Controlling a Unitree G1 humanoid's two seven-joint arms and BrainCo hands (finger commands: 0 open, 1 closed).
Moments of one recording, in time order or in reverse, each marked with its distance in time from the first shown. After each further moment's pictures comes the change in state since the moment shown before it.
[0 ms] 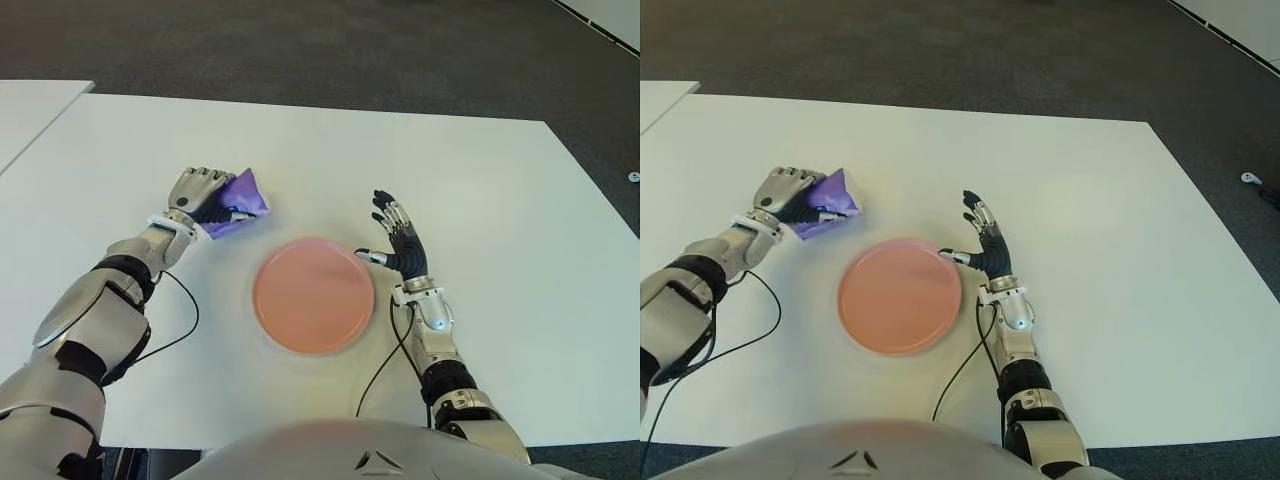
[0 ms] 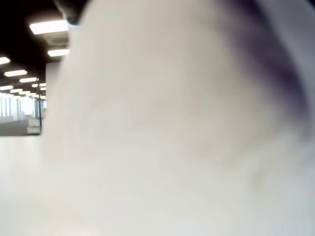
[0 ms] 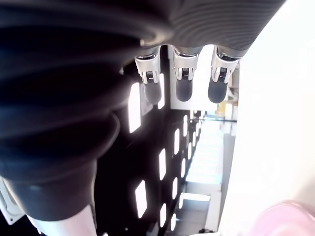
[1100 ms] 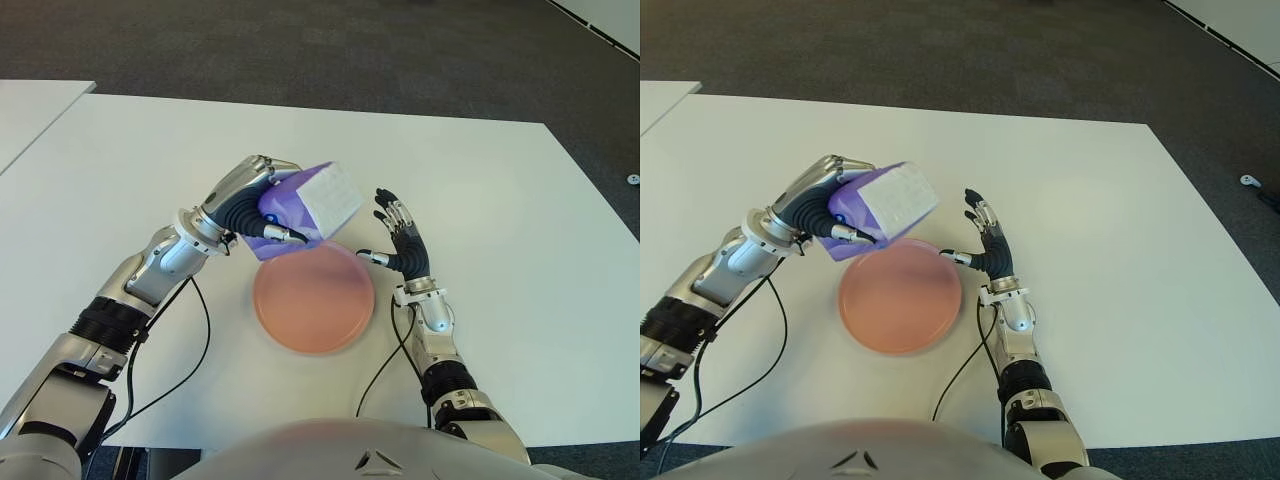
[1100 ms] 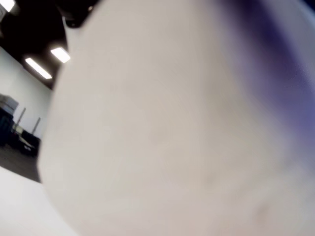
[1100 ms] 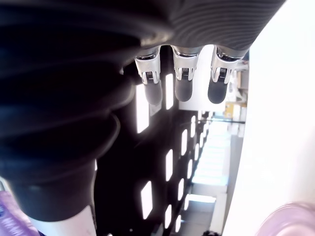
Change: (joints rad) left arm 0.417 0.053 0.309 -1.127 -0.429 -0.176 -0.656; right arm -0.005 0.001 -0.023 0.021 0.001 -0.022 -0.007
